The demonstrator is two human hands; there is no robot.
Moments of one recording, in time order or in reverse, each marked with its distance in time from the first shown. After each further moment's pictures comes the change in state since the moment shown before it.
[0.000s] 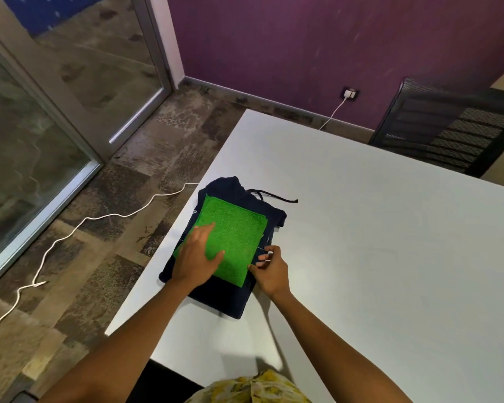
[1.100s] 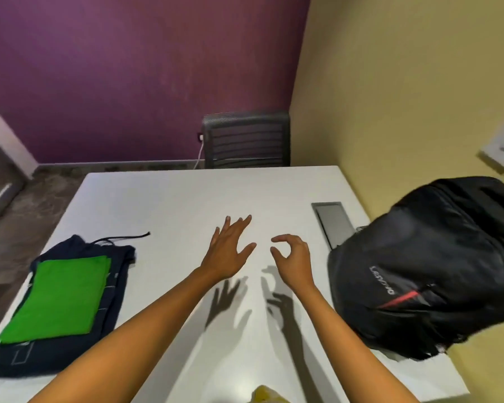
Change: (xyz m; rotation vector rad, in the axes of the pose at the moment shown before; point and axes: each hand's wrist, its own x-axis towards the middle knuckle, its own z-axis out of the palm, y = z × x) left_hand -0.080 0.390 0.151 -0.064 -0.324 0.646; right_hand -0.157 0.090 -0.373 -0.001 0.631 -0.176
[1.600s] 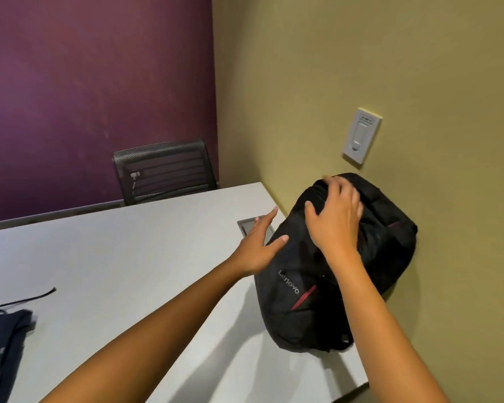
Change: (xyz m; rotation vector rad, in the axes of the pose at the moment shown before) left_hand 0.061 0.254 0.102 -0.382 -0.289 0.165; right_hand 0.011 -0.018 -0.288 -0.569 0.657 -0.093
